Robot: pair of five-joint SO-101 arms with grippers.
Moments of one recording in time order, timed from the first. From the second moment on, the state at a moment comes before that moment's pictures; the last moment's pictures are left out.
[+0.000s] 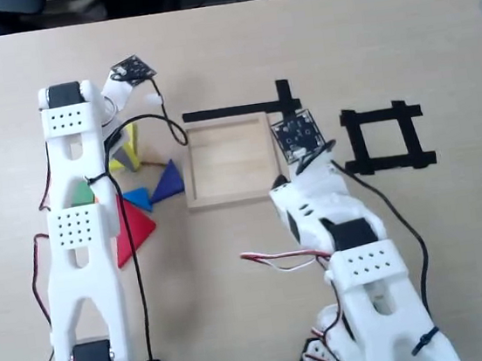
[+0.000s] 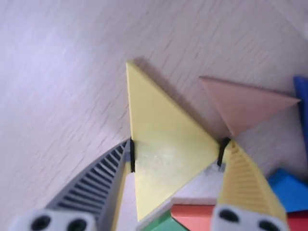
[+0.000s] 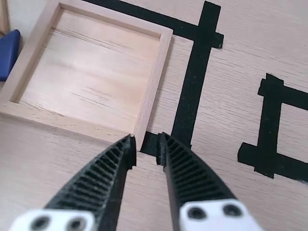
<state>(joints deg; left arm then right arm) -9.8 78.7 -85.1 97.3 -53.8 -9.4 -51.8 74.4 32.5 11.4</state>
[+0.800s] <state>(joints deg) -10.7 78.9 -90.9 100.4 -52.9 -9.4 -51.8 74.4 32.5 11.4</state>
